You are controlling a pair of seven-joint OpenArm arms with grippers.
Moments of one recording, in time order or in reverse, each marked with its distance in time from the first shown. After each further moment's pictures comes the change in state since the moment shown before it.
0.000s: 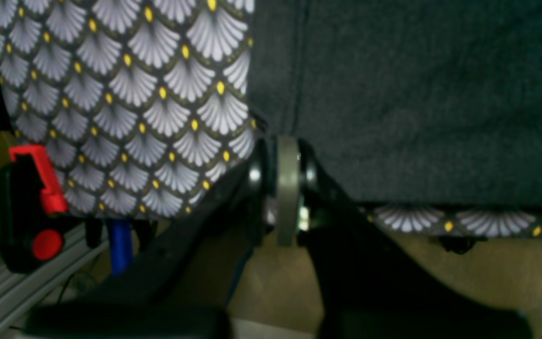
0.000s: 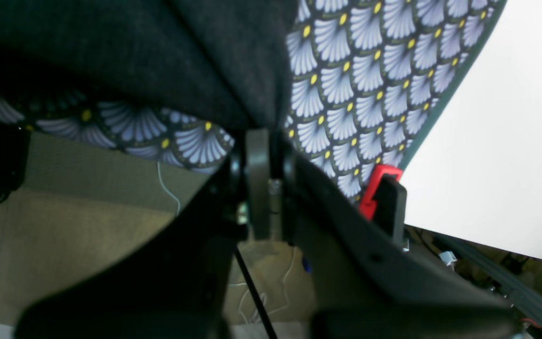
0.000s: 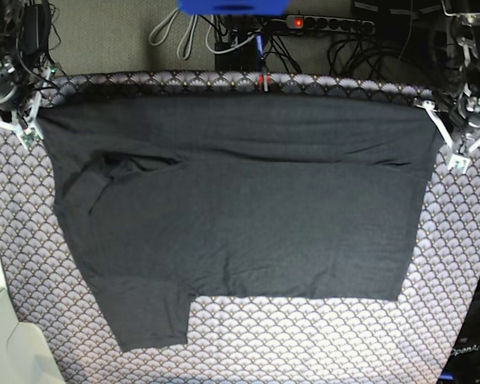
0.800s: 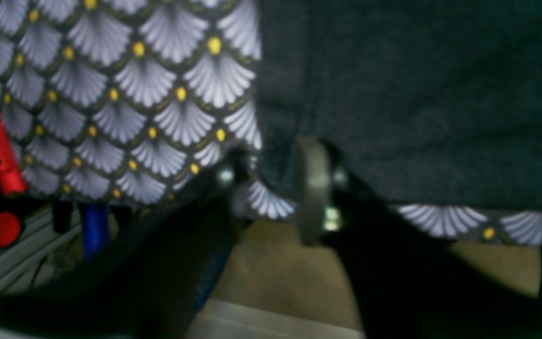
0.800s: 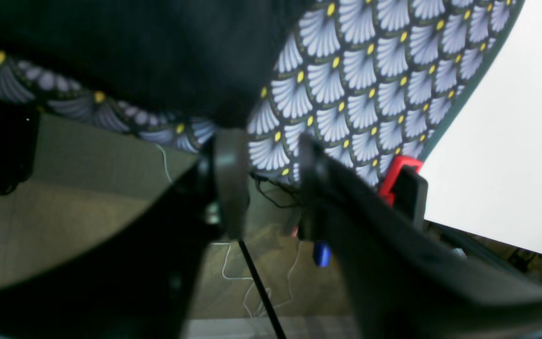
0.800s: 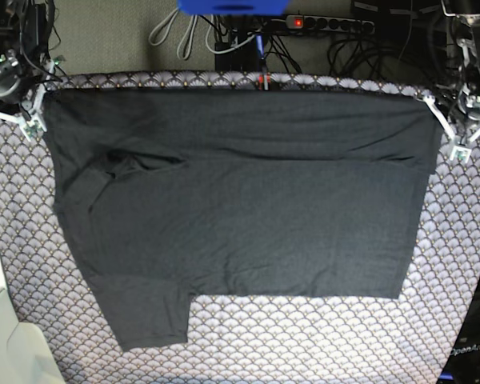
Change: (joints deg) left arm 0.3 0.1 0.0 -6.2 0.3 0.7 -1.5; right arm -1.6 -1.1 -0.1 0.0 -0.7 0.0 0.8
